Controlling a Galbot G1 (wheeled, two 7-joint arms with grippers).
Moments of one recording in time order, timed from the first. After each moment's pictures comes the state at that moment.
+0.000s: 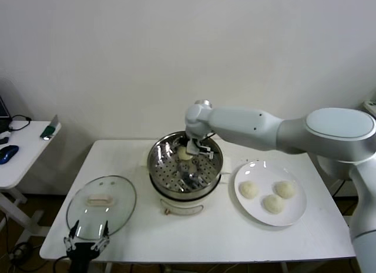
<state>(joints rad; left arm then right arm) 1.80 -1.45 -0.72 -1.97 0.01 -0.10 -0.04 0.59 1.34 -1.45 1.12 -0.22 0.33 -0.83</state>
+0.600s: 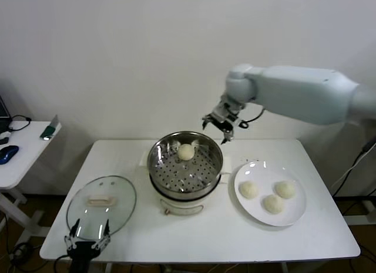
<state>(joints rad) 1.80 -1.45 -0.72 -1.98 0.01 -0.10 -0.04 0.92 0.95 -1.71 1.34 0.48 0.02 -0.97</state>
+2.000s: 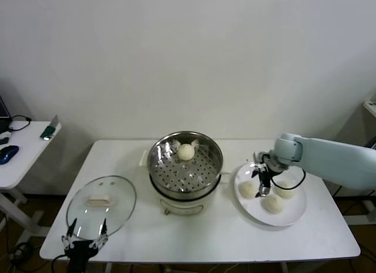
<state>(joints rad) 1.80 -1.47 -0.74 -1.98 0.01 -0.10 -0.04 0.38 0.83 -1.50 1.22 0.51 -0.36 -0.80</state>
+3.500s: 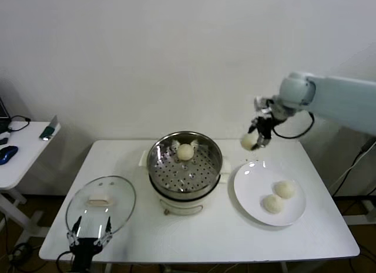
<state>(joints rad) 1.76 -1.47 -0.72 -1.96 0.02 -0.09 -0.03 1.01 0.92 -1.69 1.38 0.79 -0.34 -0.93</state>
